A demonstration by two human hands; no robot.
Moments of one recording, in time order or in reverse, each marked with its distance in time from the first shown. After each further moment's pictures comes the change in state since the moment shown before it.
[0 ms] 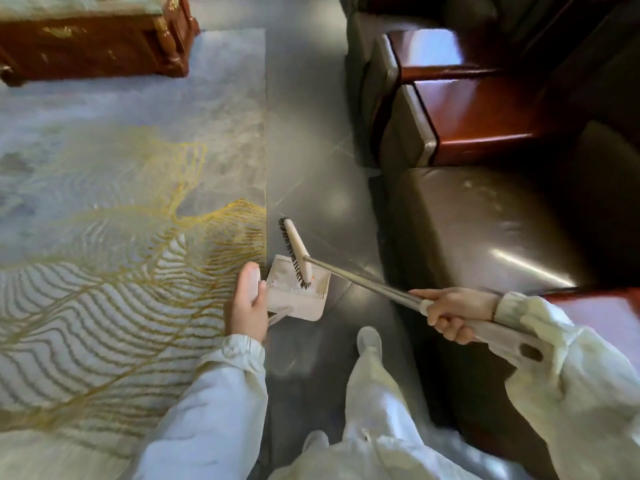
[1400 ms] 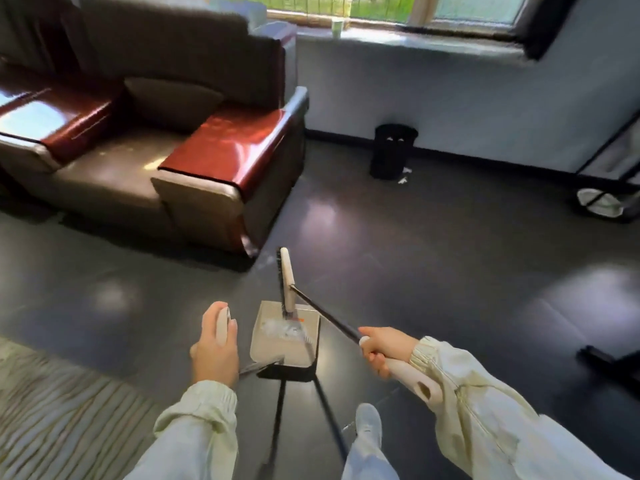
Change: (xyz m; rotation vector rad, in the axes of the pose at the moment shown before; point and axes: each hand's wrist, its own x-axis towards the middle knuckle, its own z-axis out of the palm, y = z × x) left_hand -0.601 -0.084 -0.259 0.336 -0.960 0.415; right_hand -0.223 0.748 0.528 1.125 0.505 -0.251
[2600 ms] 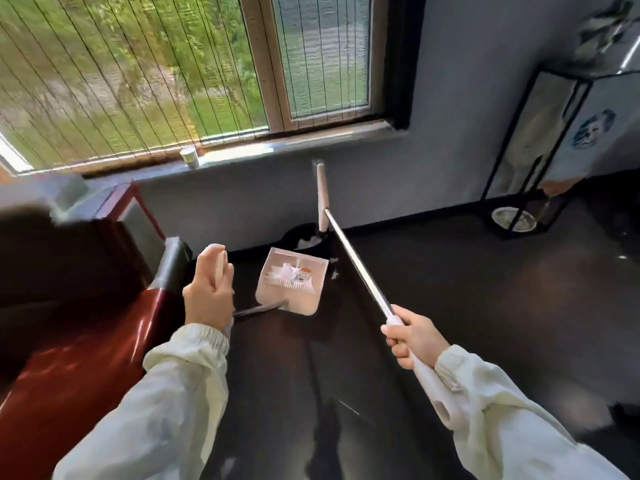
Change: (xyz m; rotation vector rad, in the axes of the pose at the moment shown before) left_hand 0.395 0.487 0.379 -0.140 -0.205 0.674; right_hand 0.074 -0.367 -0.382 0.554 0.473 -0.621
